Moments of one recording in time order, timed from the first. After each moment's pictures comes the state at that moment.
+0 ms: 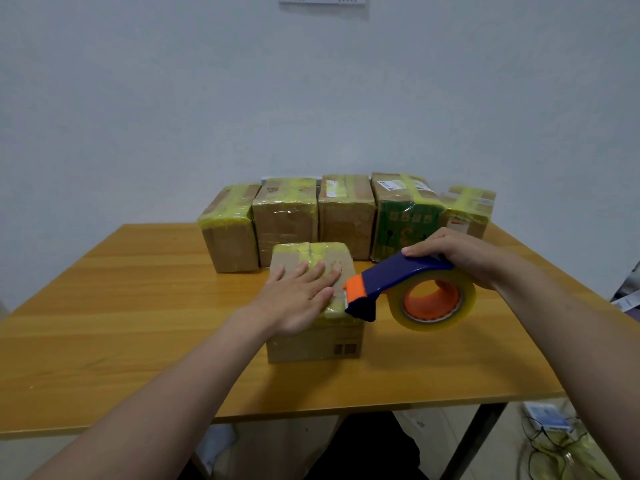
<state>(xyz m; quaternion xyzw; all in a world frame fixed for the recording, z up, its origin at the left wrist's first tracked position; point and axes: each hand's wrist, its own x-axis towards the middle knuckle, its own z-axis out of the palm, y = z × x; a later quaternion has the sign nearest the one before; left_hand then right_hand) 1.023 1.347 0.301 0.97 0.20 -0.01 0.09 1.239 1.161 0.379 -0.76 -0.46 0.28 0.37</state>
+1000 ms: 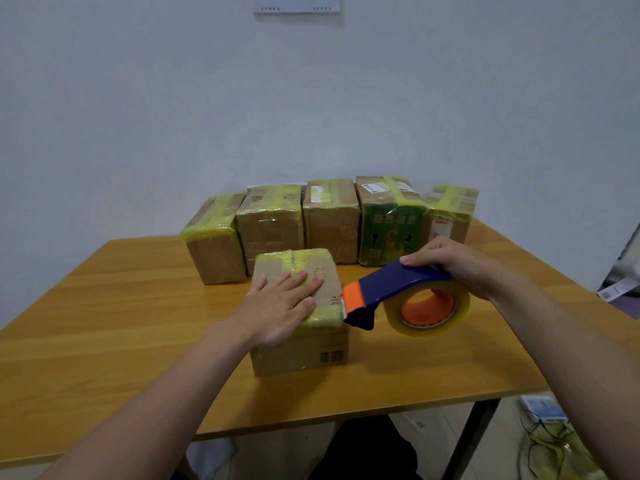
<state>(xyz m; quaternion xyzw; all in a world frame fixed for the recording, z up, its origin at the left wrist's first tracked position) 1.021 1.355 0.296 0.97 0.21 0.00 0.09 1.264 1.144 0.355 -0.73 -0.47 0.26 0.42</state>
